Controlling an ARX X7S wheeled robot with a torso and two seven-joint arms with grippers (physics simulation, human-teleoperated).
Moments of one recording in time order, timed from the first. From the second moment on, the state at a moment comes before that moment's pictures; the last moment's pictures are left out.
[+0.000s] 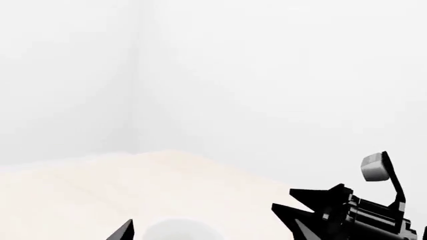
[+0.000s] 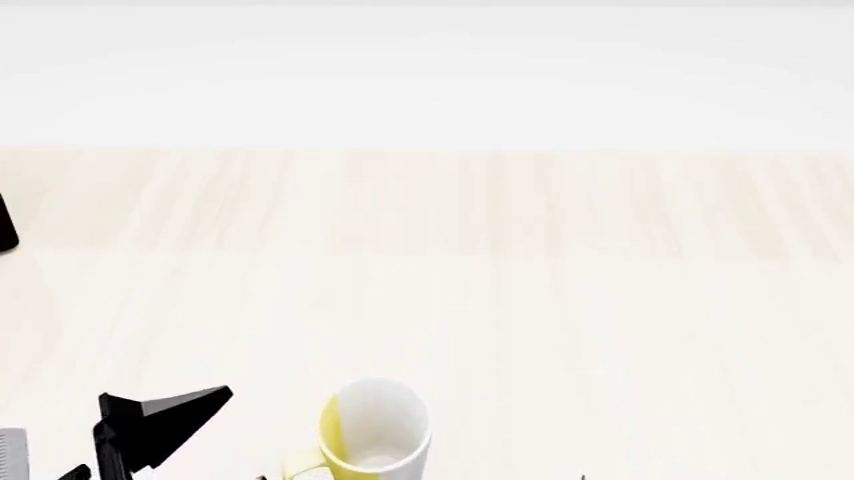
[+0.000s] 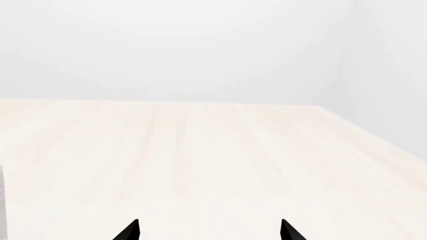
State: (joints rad) left arm -0.33 -0.40 0.30 -0.32 -0.77 0.13 0.92; right arm -0.06 0.29 -0.16 -0.11 0.23 0.02 0.29
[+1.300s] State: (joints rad) left arm -0.04 -0.18 -0.03 0.00 -0.62 0.55 0.41; right arm -0.13 0.33 -0.15 -0.21 0.22 -0.09 0.31
